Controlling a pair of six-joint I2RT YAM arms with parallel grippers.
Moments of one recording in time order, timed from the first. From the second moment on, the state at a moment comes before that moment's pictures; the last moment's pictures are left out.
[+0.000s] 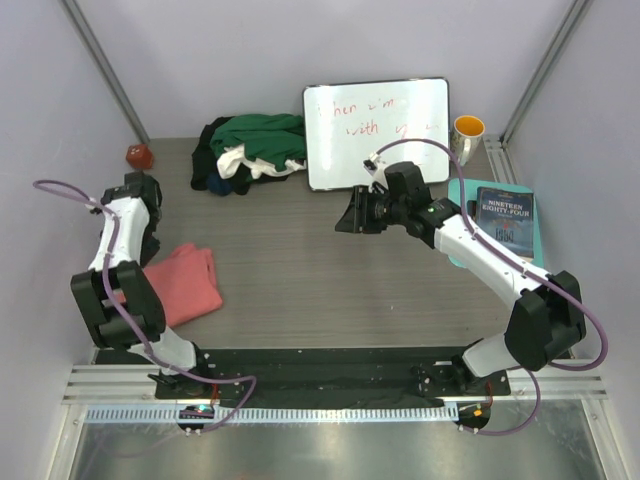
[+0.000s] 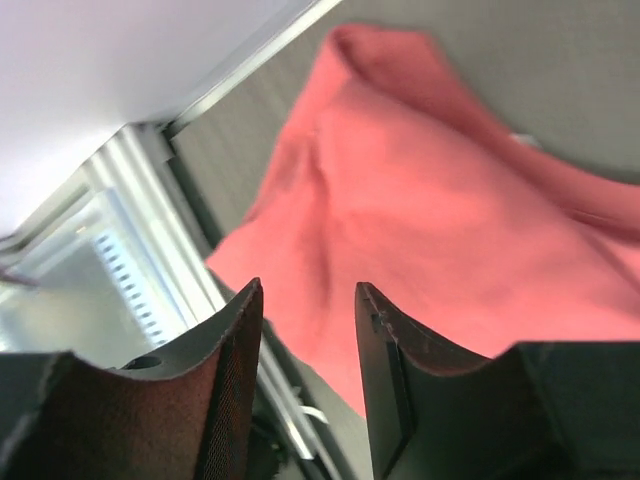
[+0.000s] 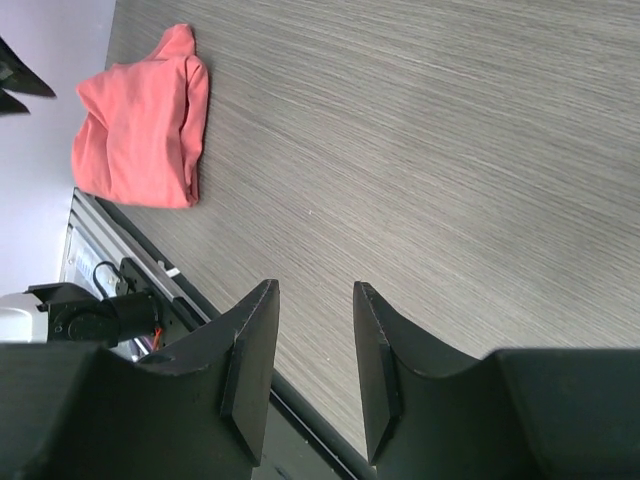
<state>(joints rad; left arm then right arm) 0.28 1.61 1.27 -1.15 -0.68 -0.62 0.51 1.45 1.17 -0.35 -0.40 0.50</state>
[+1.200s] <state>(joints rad) -0.15 1.40 1.19 -0.90 -0.18 -0.57 0.72 1.77 1.37 -0.41 -0.28 0.47</state>
